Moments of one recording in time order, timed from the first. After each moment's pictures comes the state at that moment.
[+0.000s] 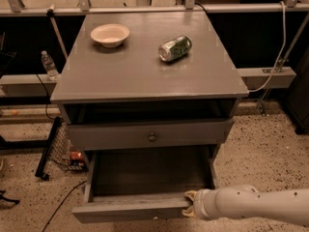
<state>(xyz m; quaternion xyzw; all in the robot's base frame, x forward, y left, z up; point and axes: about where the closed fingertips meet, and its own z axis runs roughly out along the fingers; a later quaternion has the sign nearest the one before) 0.423 -0.133 0.404 -0.61 0.75 0.09 0.24</state>
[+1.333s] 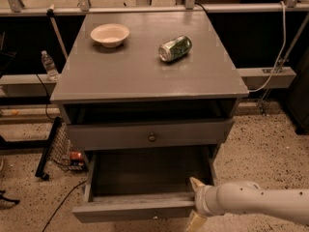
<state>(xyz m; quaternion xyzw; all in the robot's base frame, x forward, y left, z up) 0.433 -0.132 0.417 -0.61 0.75 0.09 0.24</state>
